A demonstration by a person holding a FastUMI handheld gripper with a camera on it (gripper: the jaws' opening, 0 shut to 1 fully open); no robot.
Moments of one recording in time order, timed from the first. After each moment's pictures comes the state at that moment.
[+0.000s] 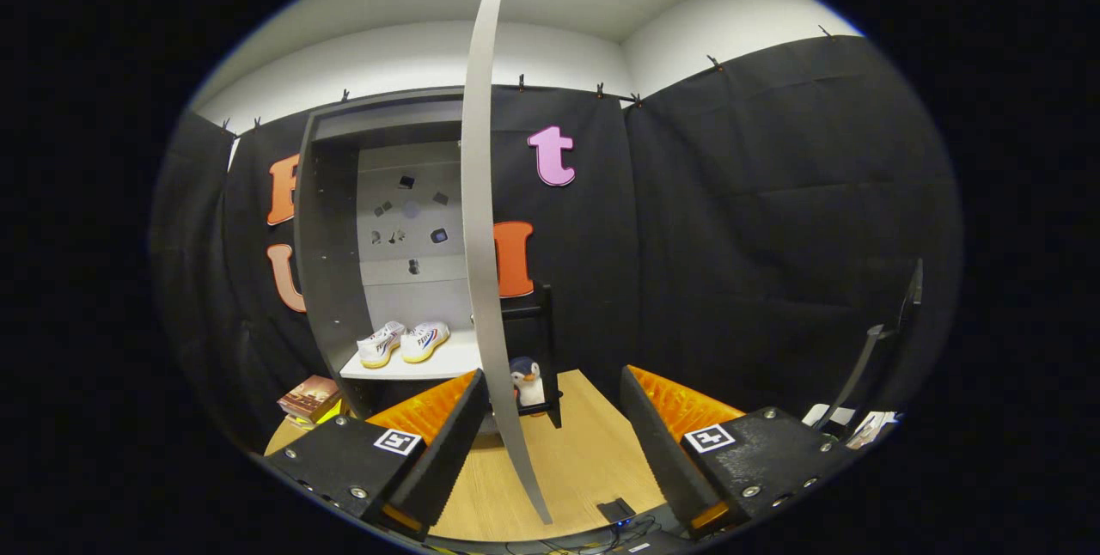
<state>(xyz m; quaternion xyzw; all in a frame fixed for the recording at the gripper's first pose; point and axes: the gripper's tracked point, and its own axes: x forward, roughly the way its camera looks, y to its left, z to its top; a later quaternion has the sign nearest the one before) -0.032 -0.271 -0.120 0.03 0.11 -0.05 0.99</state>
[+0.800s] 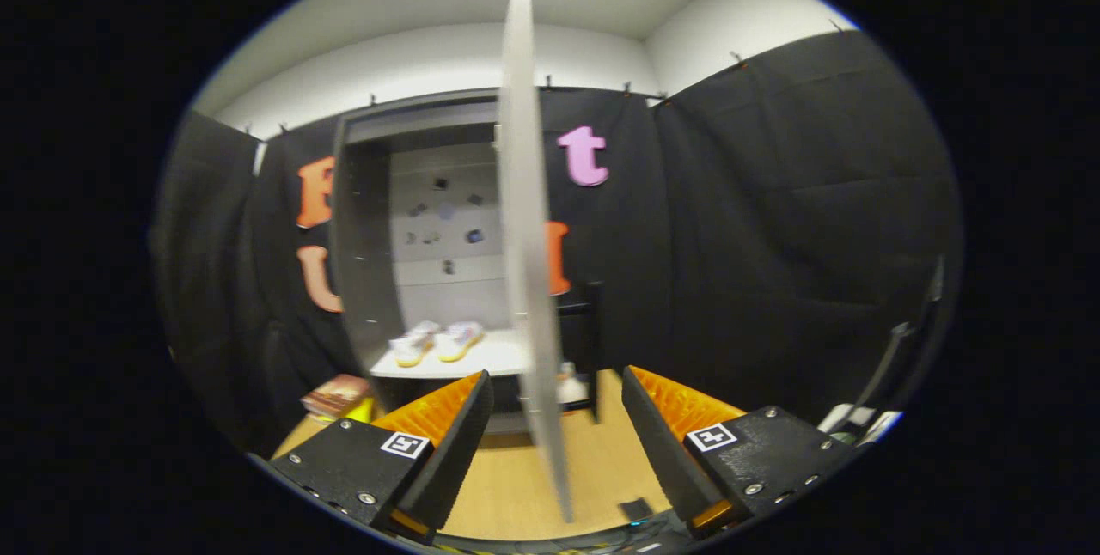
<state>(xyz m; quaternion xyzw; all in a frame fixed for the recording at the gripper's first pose) -0.041 -0.181 -0.106 0.06 0.10 0.06 0.99</state>
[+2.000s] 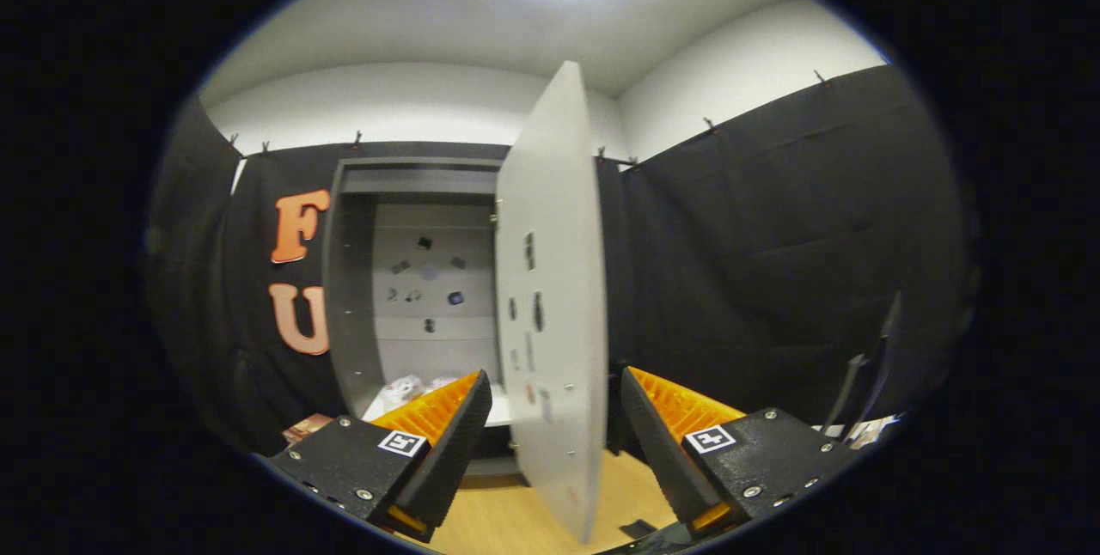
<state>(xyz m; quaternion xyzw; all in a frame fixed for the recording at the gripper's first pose) -0.068 -0.253 -0.020 0.00 -0.01 -0.14 0.99</state>
